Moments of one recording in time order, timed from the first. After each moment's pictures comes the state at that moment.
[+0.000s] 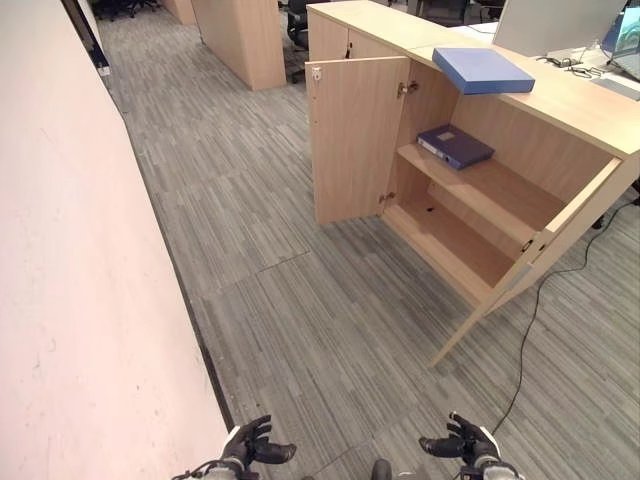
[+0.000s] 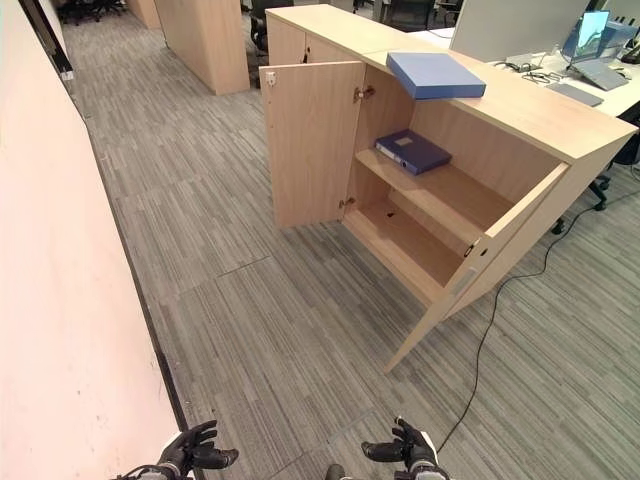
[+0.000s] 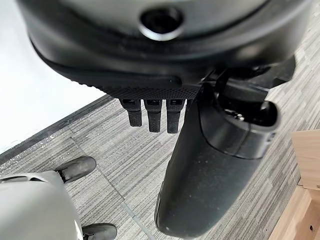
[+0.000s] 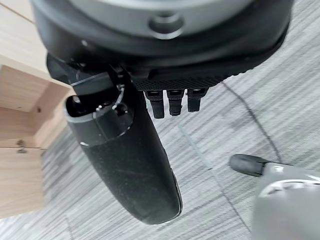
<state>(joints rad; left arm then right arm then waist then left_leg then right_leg) 0.05 0.26 -0.19 0.98 -0.19 -0.05 -0.01 0.06 -0.25 0.14 0.90 0.28 -0.03 -0.09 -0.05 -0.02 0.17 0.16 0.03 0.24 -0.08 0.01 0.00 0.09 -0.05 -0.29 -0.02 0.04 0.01</state>
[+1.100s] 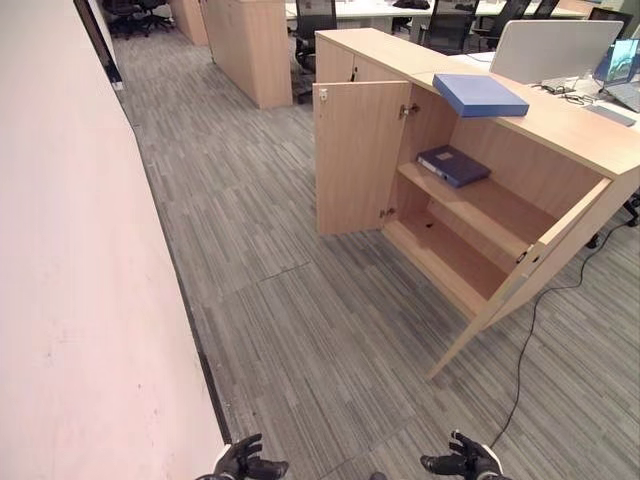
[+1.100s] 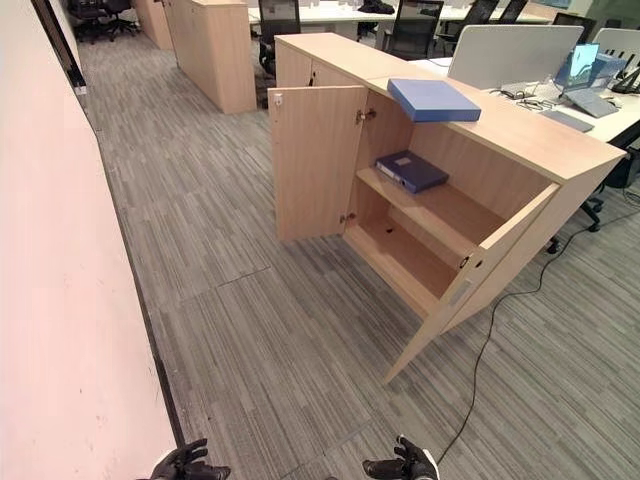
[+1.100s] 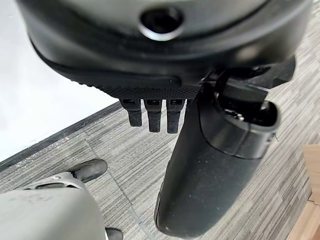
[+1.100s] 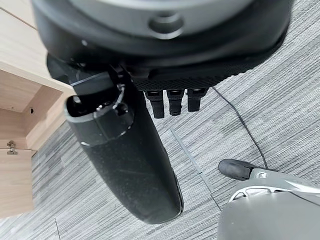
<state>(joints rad) 0.06 0.26 -0.16 1.06 -0.19 -0.05 0.01 0.10 -0.24 0.15 0.95 0.28 -0.02 -0.09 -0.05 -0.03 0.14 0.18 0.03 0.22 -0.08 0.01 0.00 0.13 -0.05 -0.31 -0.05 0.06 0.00</state>
